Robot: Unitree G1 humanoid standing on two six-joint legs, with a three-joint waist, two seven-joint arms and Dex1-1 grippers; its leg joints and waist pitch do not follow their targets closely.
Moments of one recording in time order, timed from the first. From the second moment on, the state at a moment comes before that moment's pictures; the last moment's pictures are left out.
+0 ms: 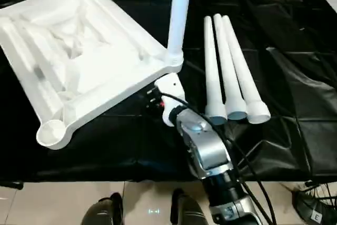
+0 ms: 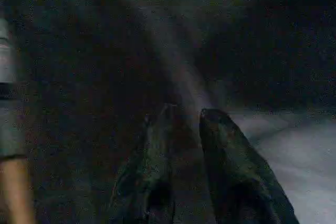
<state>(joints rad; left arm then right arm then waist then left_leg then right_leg) -0.29 1.04 0.14 0.19 0.17 0.65 -0.74 -0.45 -0.04 0.21 0.12 0.04 0.49 0.32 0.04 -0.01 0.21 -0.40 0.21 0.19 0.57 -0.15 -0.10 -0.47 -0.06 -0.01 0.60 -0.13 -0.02</state>
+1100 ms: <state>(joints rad) -0.18 0.85 -0.02 -0.16 -0.11 0.61 -1.02 -0.59 -0.04 0.22 0.38 0.04 0.31 0.42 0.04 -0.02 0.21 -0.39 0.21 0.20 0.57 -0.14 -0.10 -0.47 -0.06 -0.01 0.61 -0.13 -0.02</state>
